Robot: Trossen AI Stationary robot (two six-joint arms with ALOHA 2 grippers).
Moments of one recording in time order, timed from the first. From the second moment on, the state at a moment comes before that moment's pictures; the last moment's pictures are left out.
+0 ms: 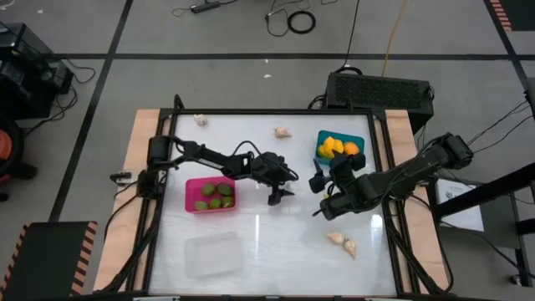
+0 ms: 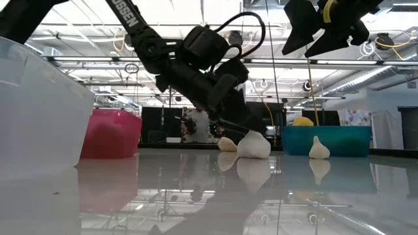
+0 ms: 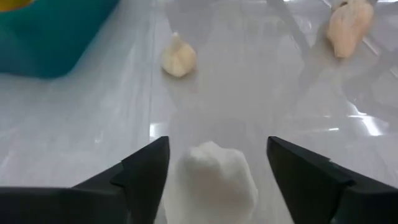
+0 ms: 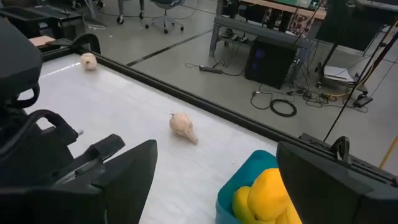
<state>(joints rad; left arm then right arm) 0.10 2.04 1.13 0.33 0.25 0.06 0.39 1.39 1.01 -1.00 1.23 1.29</state>
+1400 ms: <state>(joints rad) -0.38 1.37 0.94 -0.41 0.55 -0.05 0.39 1.39 1.01 -0.89 1.20 1.23</state>
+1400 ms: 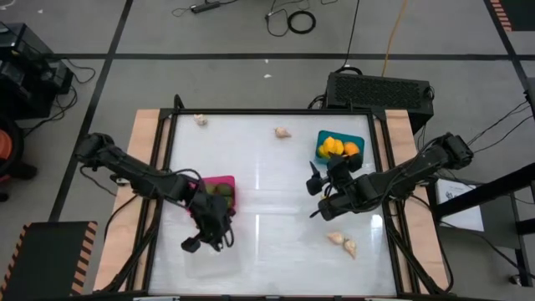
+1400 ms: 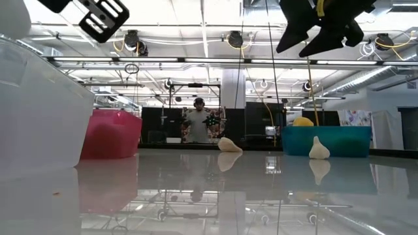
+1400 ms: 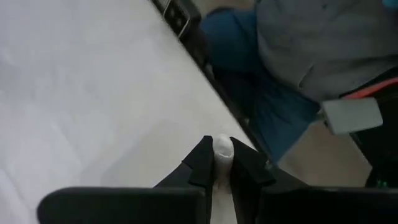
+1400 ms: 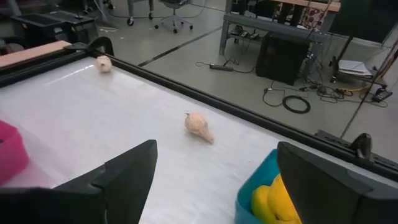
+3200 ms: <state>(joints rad) 1.04 1.43 0.91 -0.62 -0.04 -0.13 0.37 1.42 1.01 -0.67 1.15 0.95</state>
